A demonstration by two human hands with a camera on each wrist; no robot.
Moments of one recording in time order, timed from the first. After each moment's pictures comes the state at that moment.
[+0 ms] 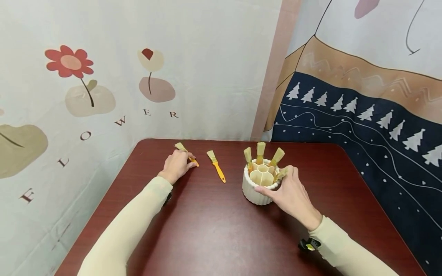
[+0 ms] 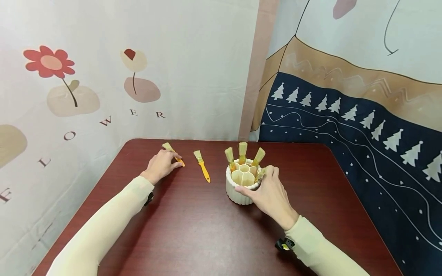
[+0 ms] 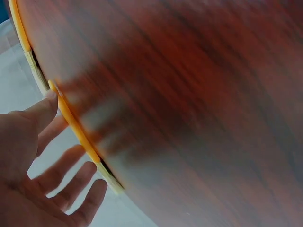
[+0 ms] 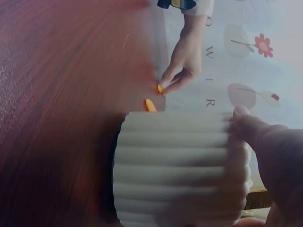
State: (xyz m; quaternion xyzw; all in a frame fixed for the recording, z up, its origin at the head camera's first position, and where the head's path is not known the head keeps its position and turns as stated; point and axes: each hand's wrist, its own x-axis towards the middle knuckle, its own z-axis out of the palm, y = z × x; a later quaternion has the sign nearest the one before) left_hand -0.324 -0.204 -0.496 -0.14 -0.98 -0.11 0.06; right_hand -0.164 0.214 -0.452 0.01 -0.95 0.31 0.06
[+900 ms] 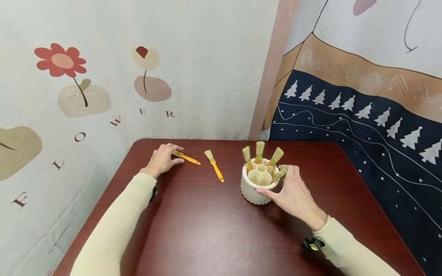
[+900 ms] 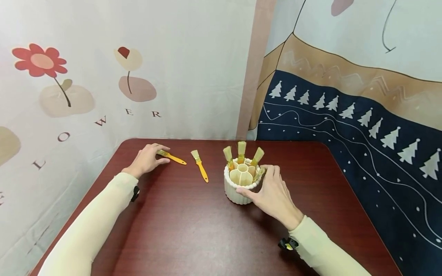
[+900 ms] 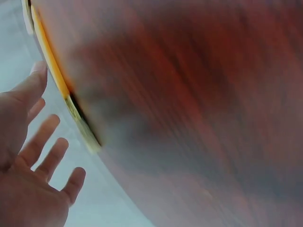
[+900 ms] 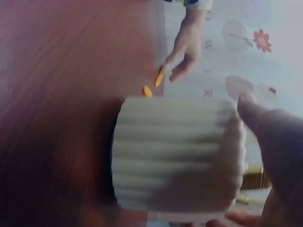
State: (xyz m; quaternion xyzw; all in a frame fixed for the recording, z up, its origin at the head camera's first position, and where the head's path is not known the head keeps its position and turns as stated) left_hand -0.341 -0.254 -0.489 -0.15 -0.97 -0.19 0.04; right_hand -0.162 0.225 -0.451 0.03 -0.95 0.29 0.07
